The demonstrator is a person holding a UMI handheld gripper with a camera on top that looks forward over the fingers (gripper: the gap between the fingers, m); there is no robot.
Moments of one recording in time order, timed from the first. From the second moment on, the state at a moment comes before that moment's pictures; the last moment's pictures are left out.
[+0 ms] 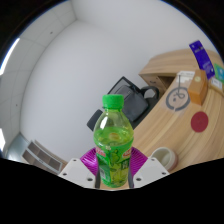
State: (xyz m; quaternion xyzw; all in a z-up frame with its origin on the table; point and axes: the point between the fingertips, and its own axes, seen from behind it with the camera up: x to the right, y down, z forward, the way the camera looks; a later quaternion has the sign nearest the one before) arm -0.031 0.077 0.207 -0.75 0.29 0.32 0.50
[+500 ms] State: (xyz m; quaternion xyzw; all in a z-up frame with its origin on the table) arm 0.170 0.086 0.192 -0.79 0.06 -0.08 0.61
